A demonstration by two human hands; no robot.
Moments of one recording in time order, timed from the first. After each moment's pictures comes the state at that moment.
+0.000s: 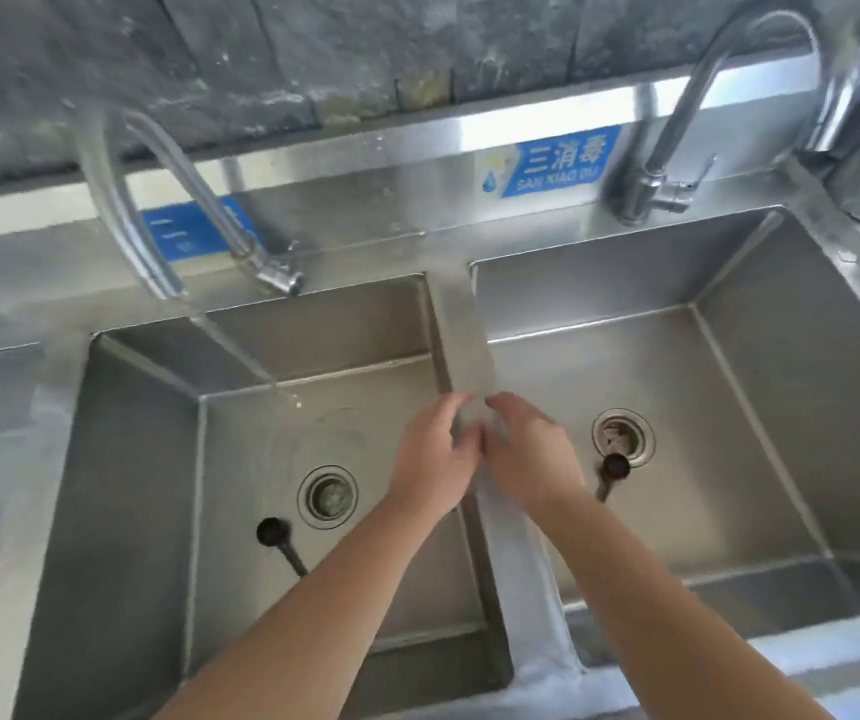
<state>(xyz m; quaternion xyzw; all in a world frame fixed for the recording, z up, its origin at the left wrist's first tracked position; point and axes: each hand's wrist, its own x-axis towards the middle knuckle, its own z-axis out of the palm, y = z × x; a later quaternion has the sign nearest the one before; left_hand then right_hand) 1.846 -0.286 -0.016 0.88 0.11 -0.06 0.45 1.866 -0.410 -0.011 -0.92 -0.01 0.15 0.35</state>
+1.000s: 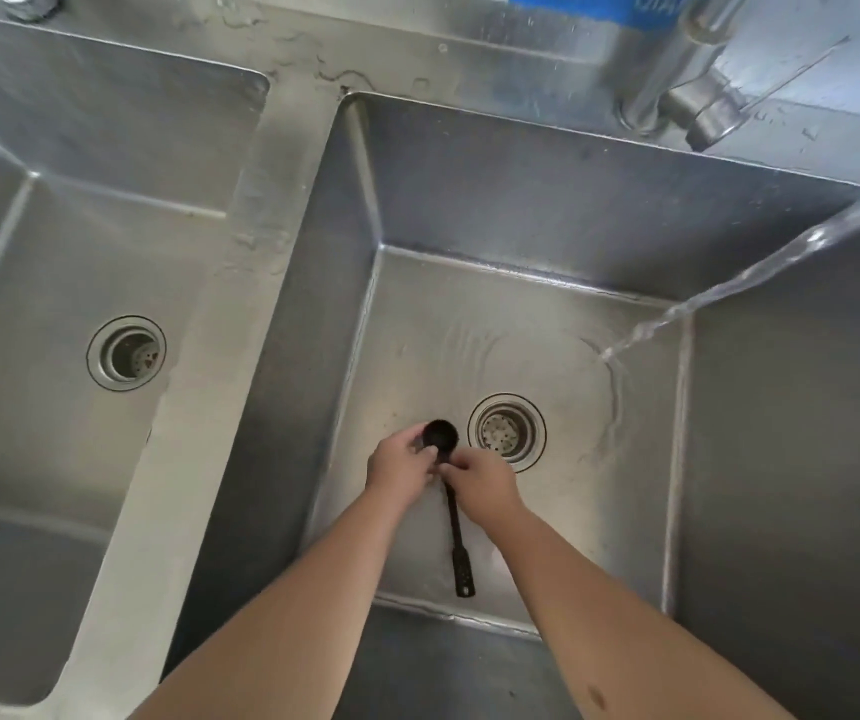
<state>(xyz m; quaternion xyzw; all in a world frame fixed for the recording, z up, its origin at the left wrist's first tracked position) 1.722 0.014 -0.288 0.60 0.49 -0.14 0.62 1.771 -0.098 -0.265 -0.86 -0.06 0.42 0.28</state>
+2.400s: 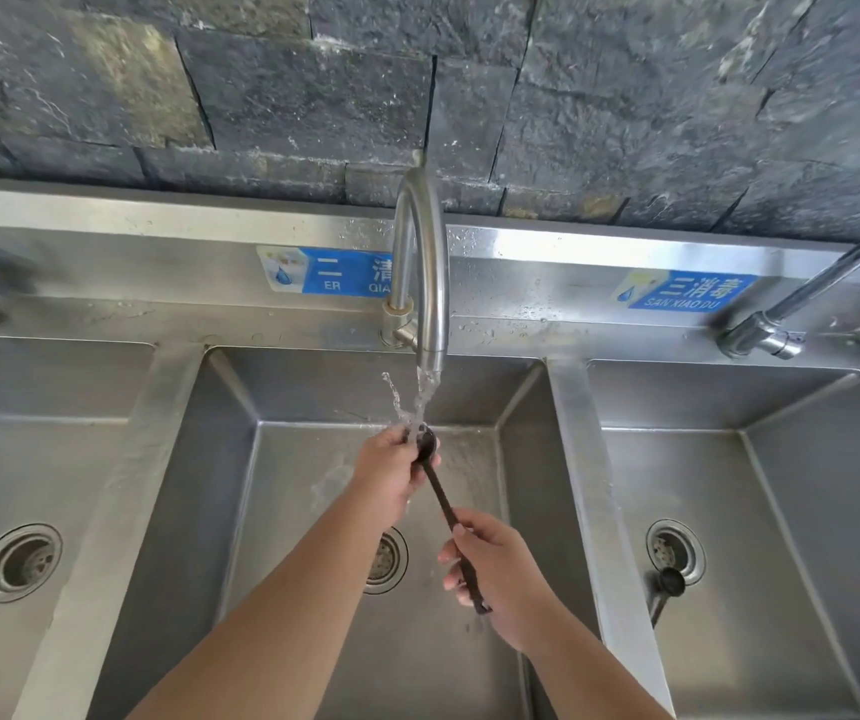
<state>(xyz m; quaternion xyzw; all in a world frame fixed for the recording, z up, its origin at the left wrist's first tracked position) 1.890 -0.083 -0.052 0.45 0.37 -0.08 0.81 1.834 -0.237 -0.027 -0.62 0.20 0.39 0.65</state>
